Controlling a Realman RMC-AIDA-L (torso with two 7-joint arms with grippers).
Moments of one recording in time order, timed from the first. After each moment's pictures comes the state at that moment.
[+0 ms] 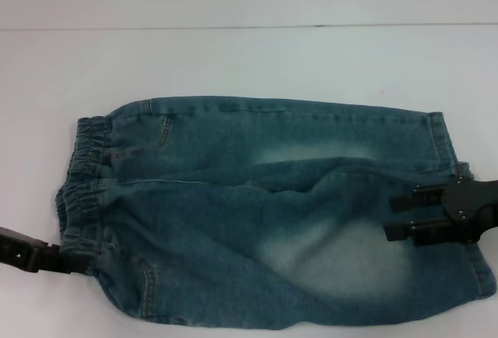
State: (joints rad) left arm -0.50 -2.08 0.55 1.04 2.66 1.77 -2.05; right arm 0.55 1.98 -0.60 -0.66 -2.28 -1.78 1.62
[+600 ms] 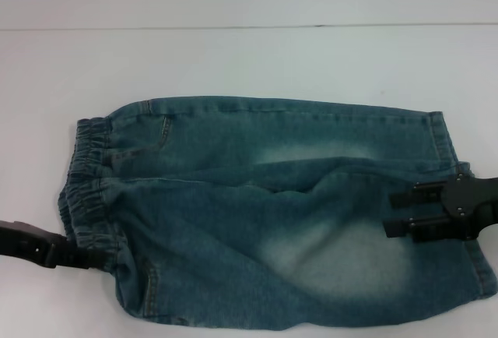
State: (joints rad) left arm -0.51 -2.10 0.55 1.01 2.63 1.77 -2.03; right arm 0.55 1.98 -0.60 -0.66 -2.28 -1.77 1.62
